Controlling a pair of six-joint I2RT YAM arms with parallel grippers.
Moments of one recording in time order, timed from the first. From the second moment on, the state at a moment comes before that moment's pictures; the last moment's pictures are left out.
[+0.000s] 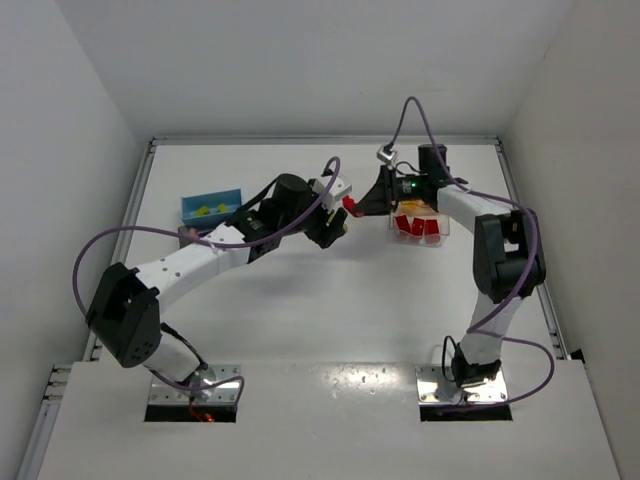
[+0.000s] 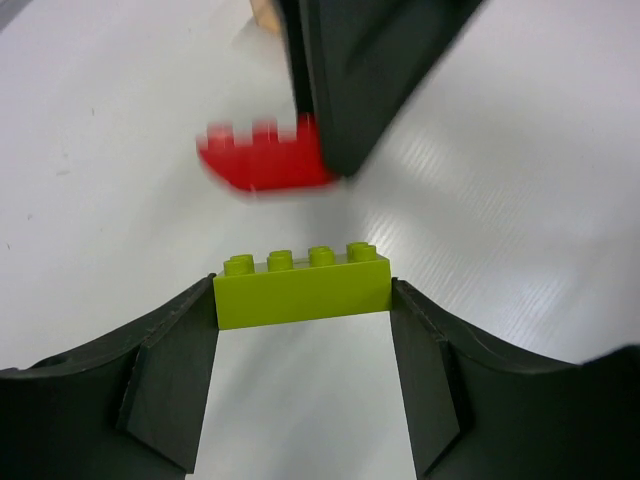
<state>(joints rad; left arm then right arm) -0.70 1.49 1.15 -0.11 0.18 0.11 0.16 1.90 1.24 -0.03 -1.37 0.49</state>
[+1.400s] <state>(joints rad) -0.64 1.52 1.14 -0.12 0.15 0.04 -0.09 1.69 1.18 -0.52 -0.27 -0.27</state>
